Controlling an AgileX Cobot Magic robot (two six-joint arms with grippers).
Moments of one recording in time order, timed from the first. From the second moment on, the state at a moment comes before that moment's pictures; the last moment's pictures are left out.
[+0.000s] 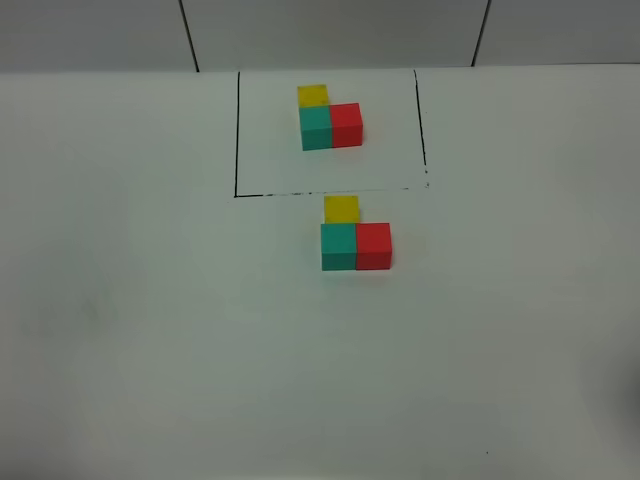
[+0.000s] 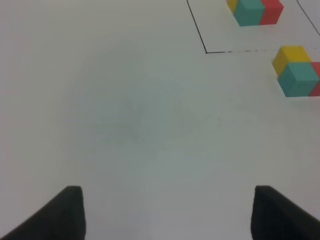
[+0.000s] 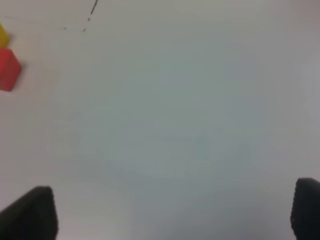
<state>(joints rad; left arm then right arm) 0.03 0.00 -0.50 -0.16 1.05 0.08 -0.15 0.64 -0.64 0.20 0.78 -0.44</state>
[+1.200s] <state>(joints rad) 0.03 0.00 -0.50 -0.16 1.05 0.08 -0.11 0.06 -0.51 0.20 0.91 -0.25</state>
